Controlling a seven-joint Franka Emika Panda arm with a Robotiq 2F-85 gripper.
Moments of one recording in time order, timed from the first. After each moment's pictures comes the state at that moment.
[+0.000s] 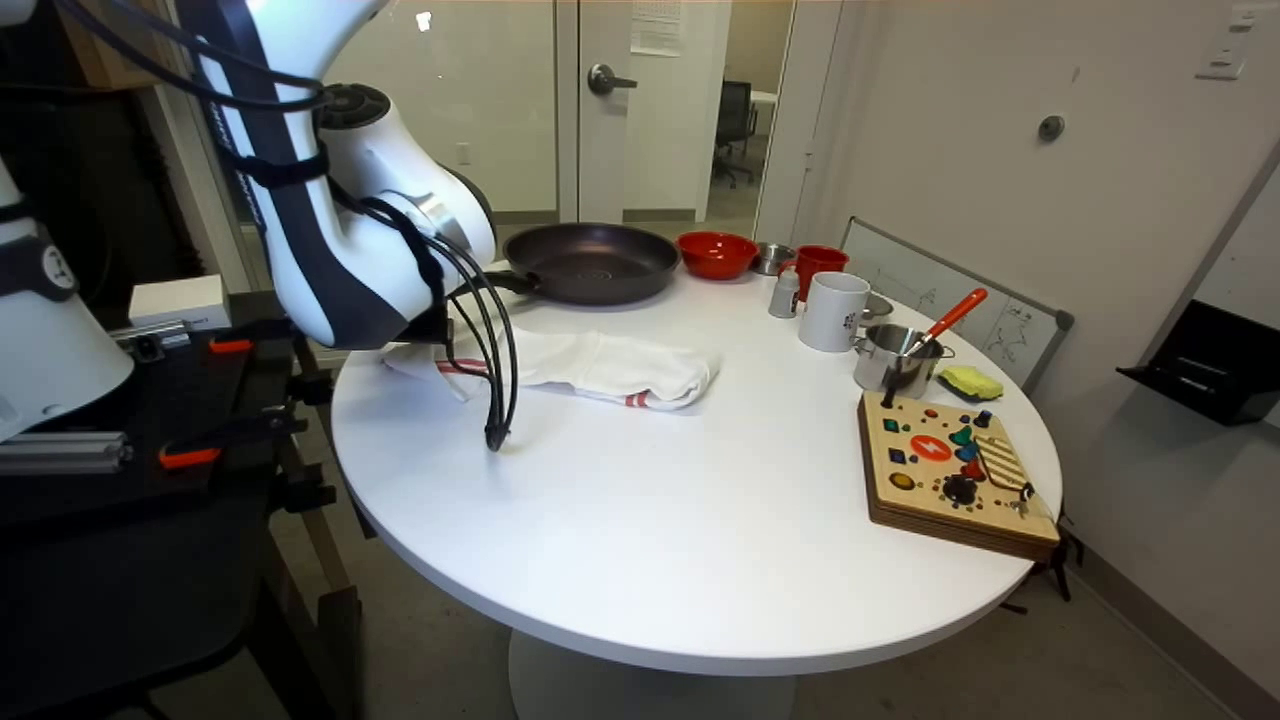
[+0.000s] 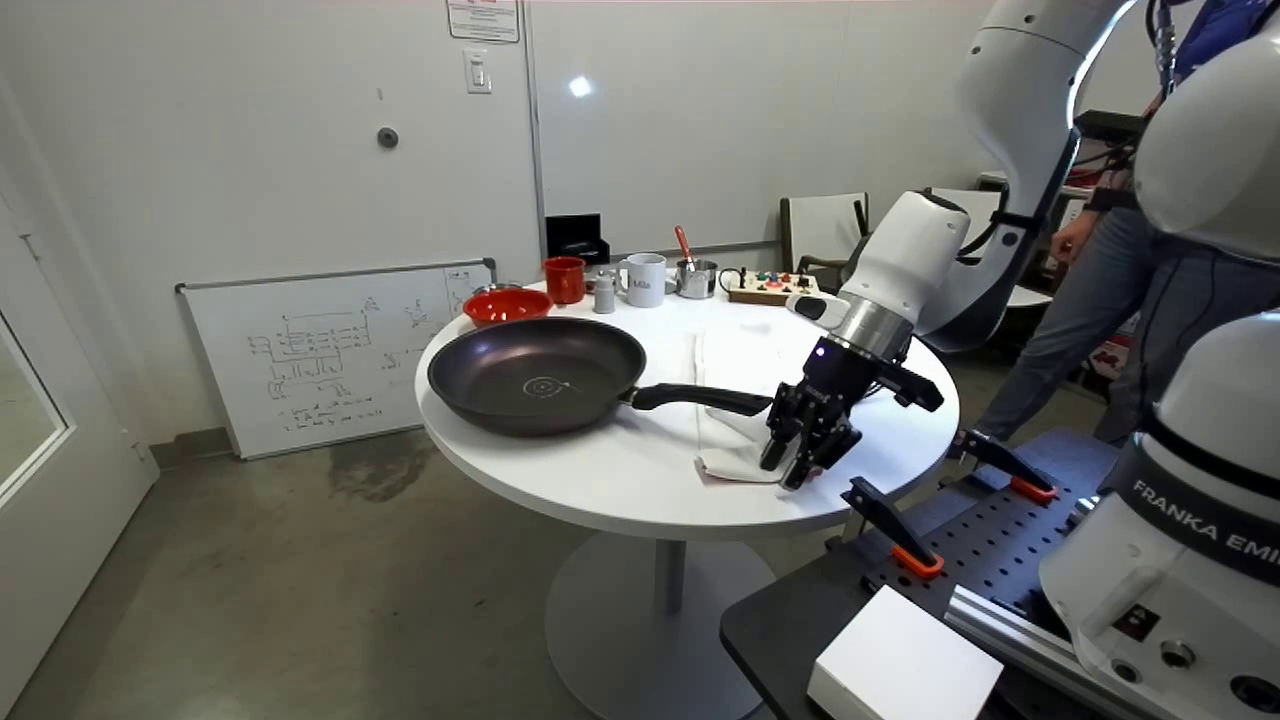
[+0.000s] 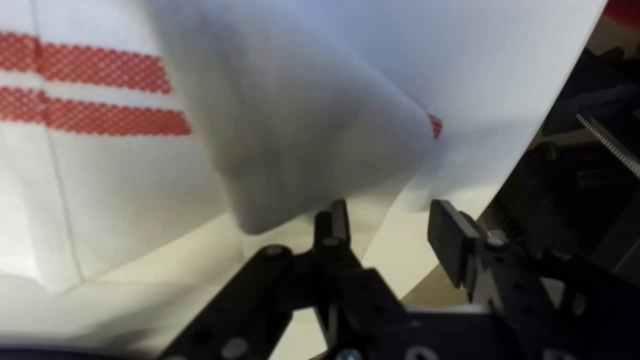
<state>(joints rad) -0.82 0.75 0.47 -2.39 -2.60 3.45 0.87</state>
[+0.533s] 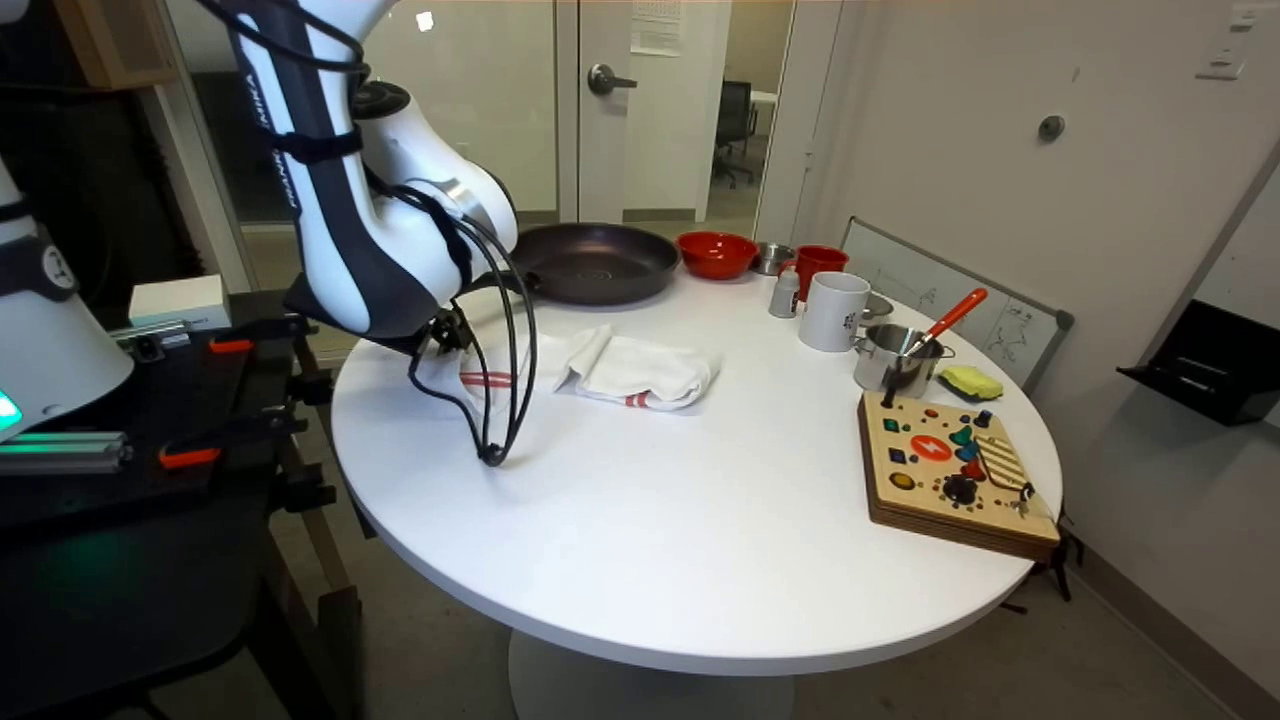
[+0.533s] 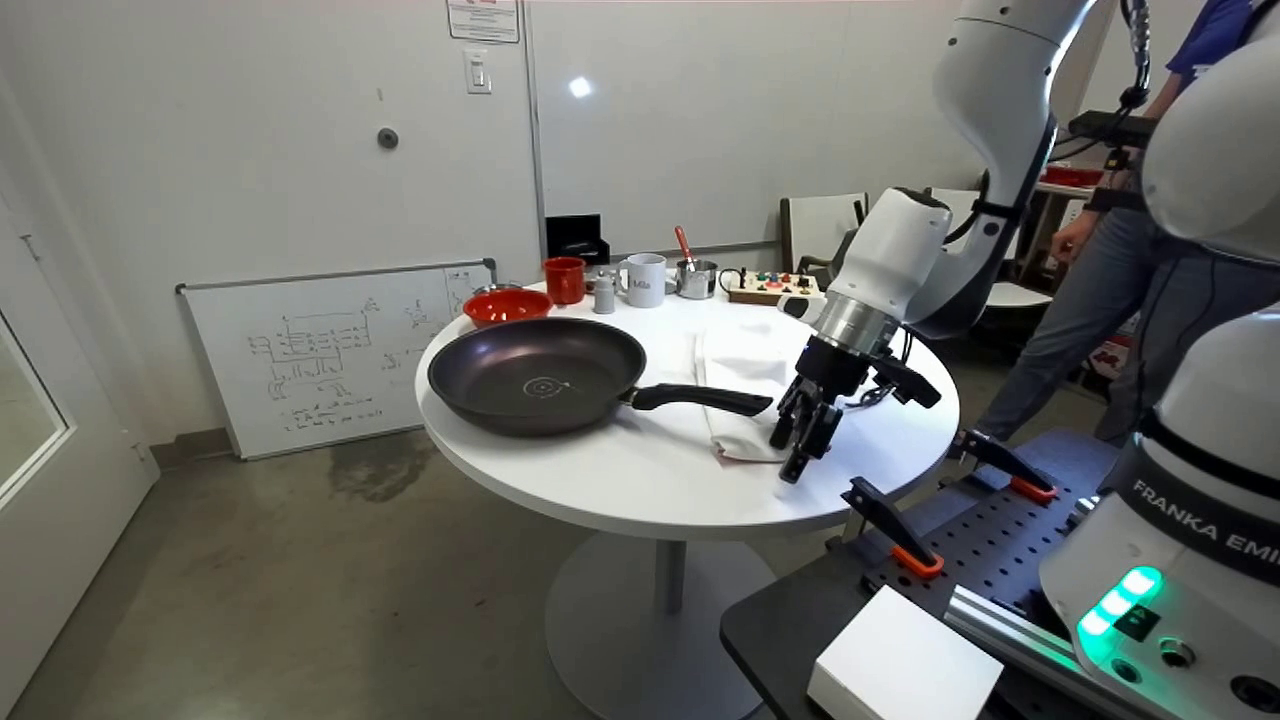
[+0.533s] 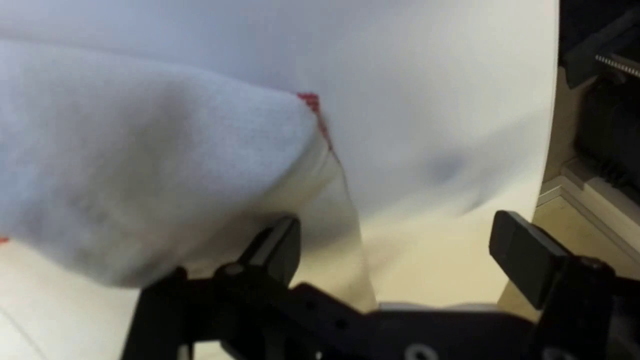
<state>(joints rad) -0.69 0.72 0.39 -2.35 -2.60 3.45 1.33</state>
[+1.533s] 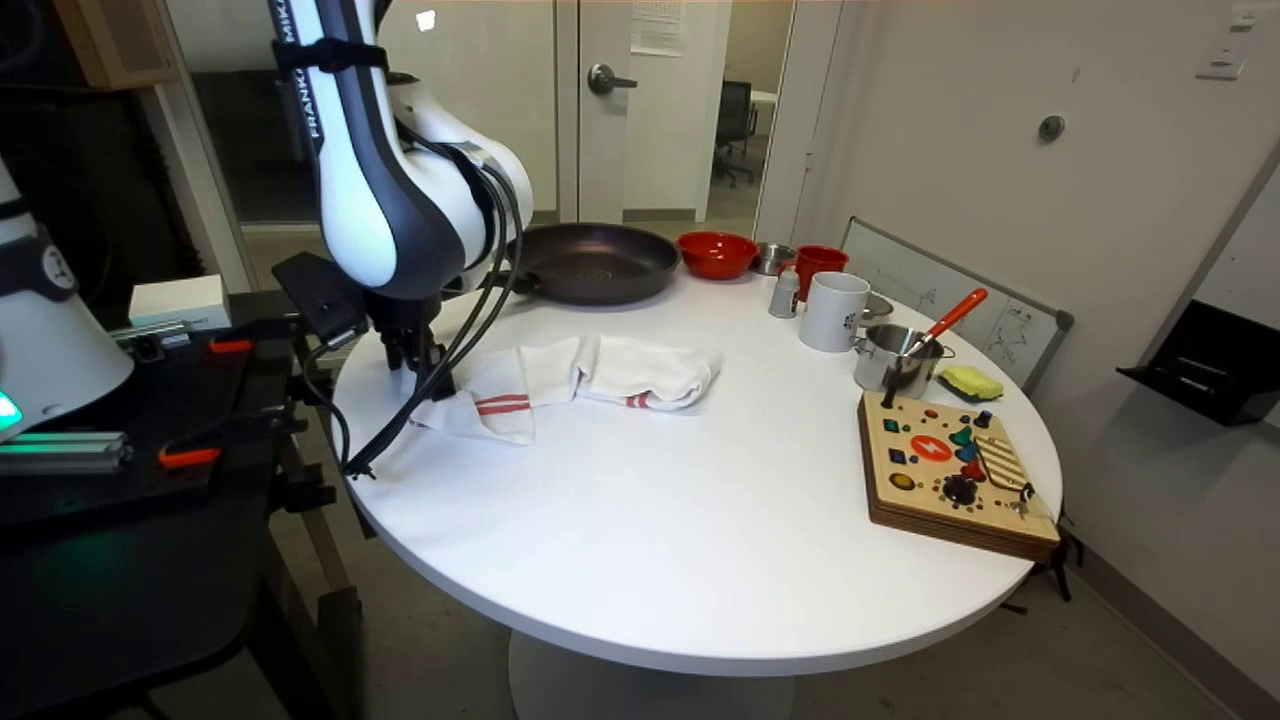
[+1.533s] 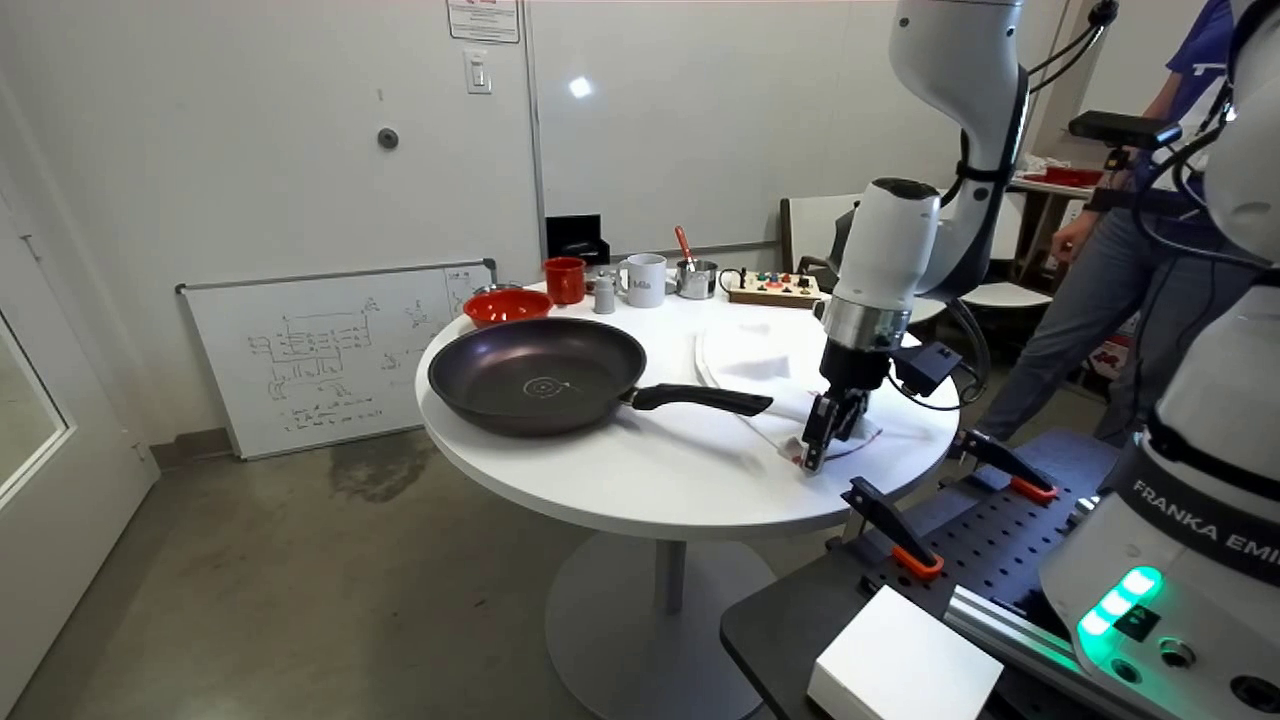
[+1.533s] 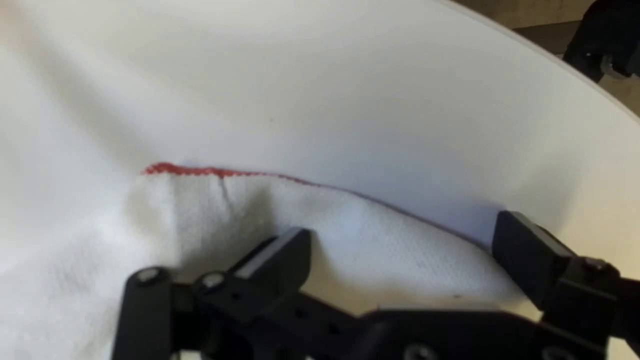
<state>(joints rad) -0.22 0.61 -0.06 -2.33 -2.60 3.46 2.02</state>
